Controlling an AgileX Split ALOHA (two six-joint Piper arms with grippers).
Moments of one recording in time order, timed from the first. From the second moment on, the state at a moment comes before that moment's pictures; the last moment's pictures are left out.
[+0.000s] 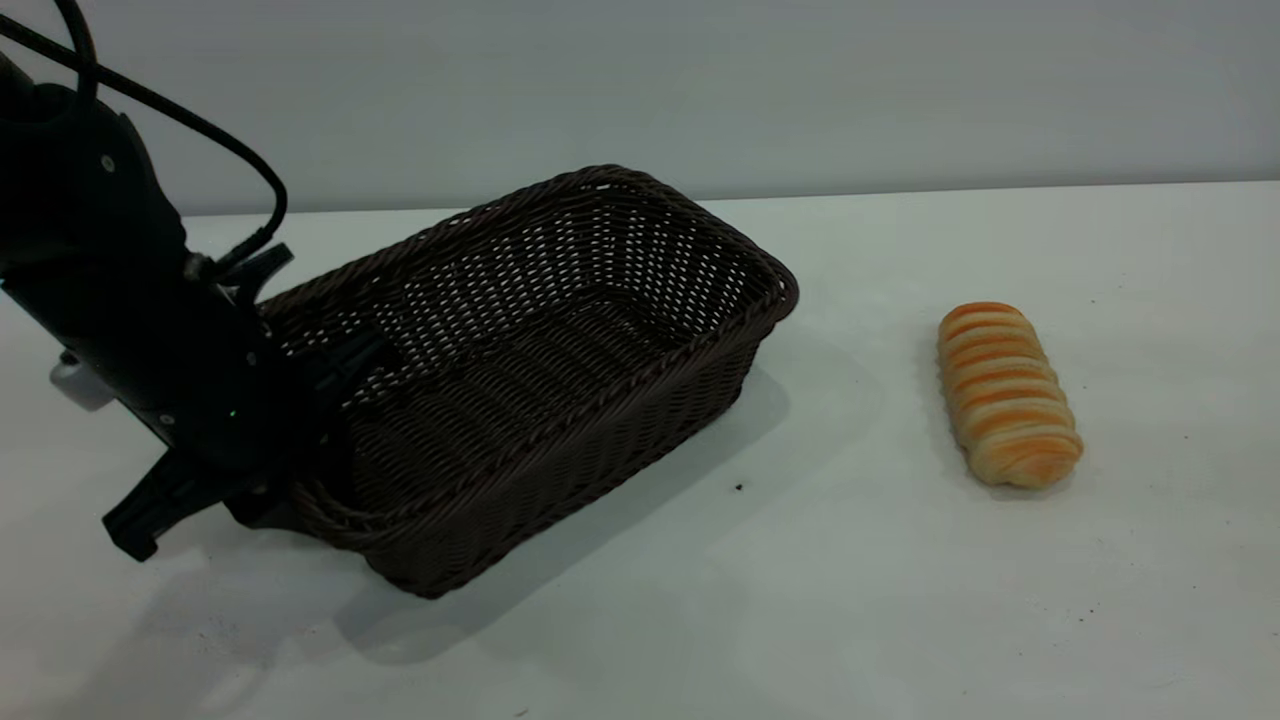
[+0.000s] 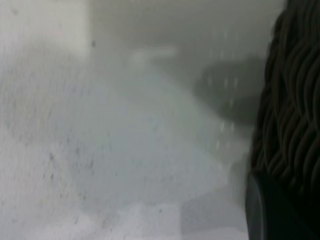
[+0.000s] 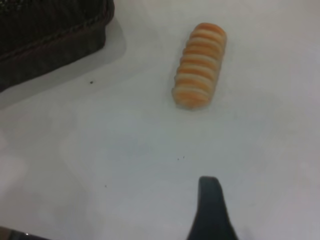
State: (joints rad) left arm -0.28 2.05 -0.87 -0.40 0.09 -0.65; right arm 0.02 0.63 -0.58 0.26 0.79 -0.28
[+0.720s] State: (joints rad) left arm -0.27 2.16 -1.28 -0.24 0.52 -0.08; right arm 0.02 0.63 -0.58 0.26 0.81 -0.27
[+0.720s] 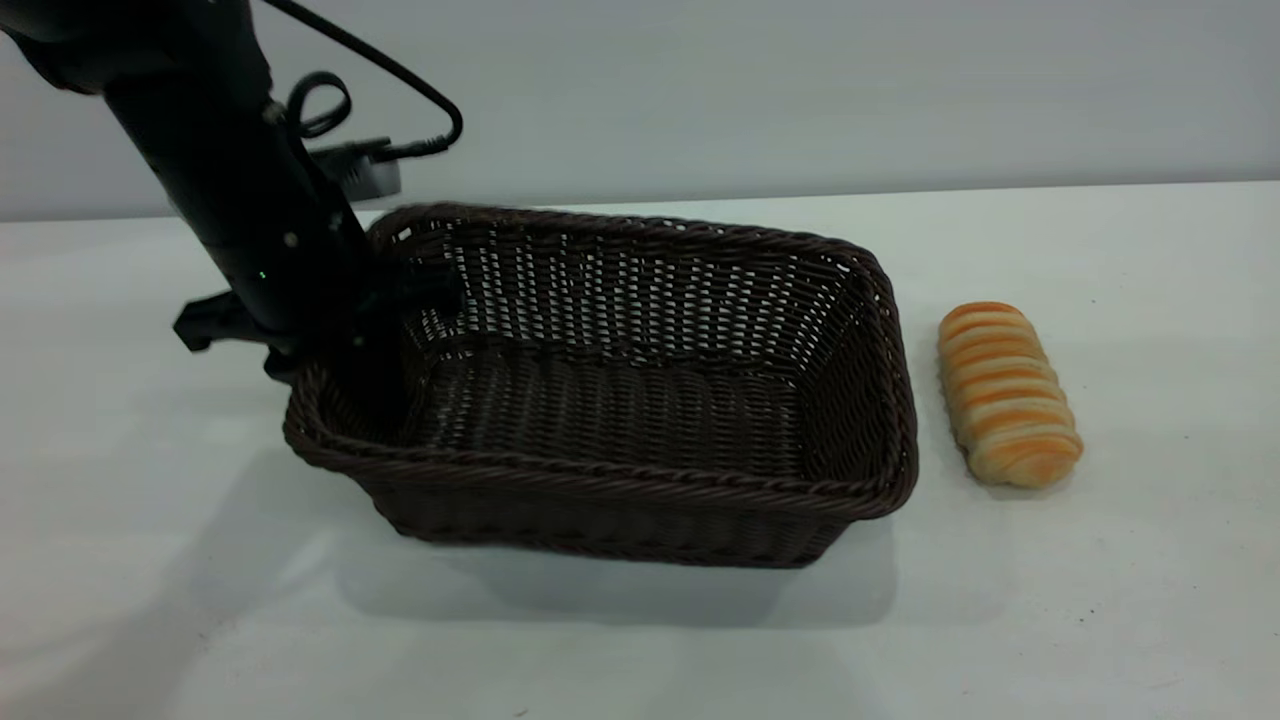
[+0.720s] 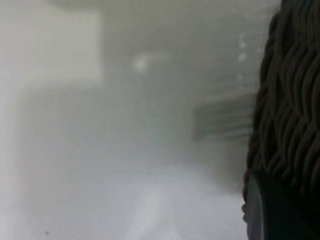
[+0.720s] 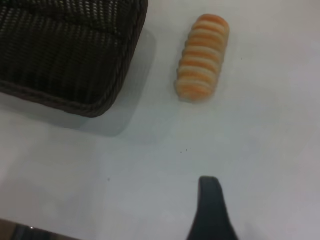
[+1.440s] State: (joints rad) left arm -0.26 2.13 -1.28 -0.19 0.53 -0.14; right arm 0.02 0.63 -0.58 0.26 0.82 -0.26
